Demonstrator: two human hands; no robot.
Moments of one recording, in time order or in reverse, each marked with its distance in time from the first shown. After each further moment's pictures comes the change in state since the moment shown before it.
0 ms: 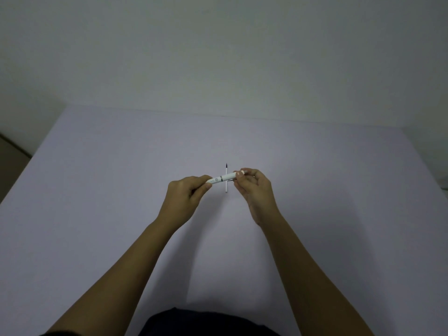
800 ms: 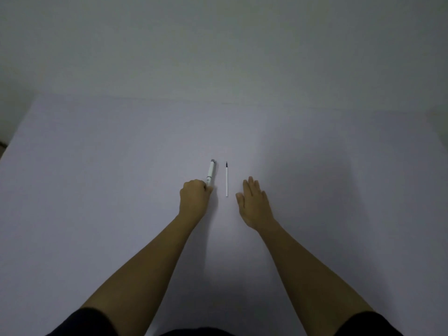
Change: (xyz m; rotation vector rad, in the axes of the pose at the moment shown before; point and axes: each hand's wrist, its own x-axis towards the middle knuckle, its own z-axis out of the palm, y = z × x) left_hand 0.028 -0.034 0.052 0.177 -0.111 -0.505; right_hand 0.036 0.065 -0.033 -1.520 -0.146 -0.085
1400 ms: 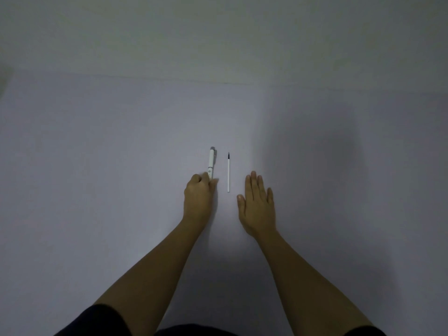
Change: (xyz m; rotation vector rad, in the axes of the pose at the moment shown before) left_hand 0.052 -0.015 0.062 -0.063 0.072 0.035; right_hand 0.036 0.024 0.040 -0.080 0.103 0.016
